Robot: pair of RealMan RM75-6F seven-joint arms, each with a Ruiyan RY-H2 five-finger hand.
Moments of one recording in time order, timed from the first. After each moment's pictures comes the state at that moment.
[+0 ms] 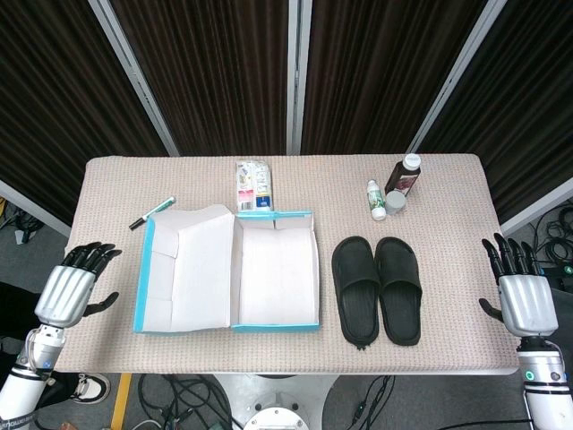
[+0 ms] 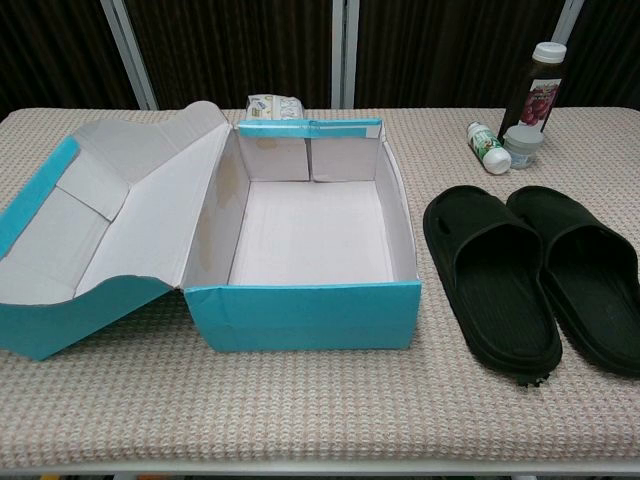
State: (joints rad) left arm -0.24 -1.23 -0.04 -1.49 1.58 1.43 0.06; right arm 0.19 -1.13 0.07 -1.61 -1.40 1.45 -0.22
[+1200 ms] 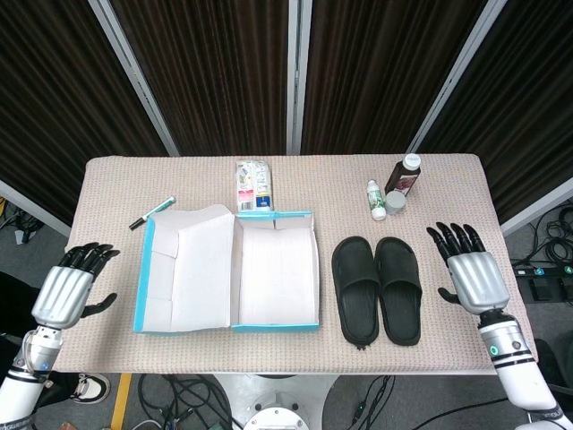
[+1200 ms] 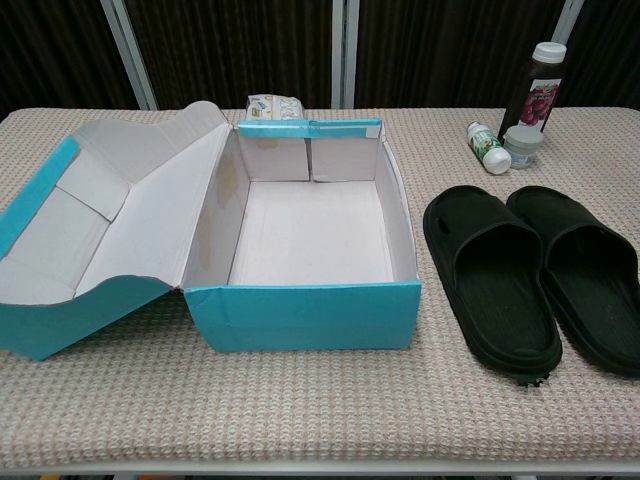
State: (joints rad) left arm -0.24 -1.19 -0.04 -1.56 1.57 1.42 0.09; right arm 0.36 -1.02 0.14 -1.90 -1.27 1.18 -0.41
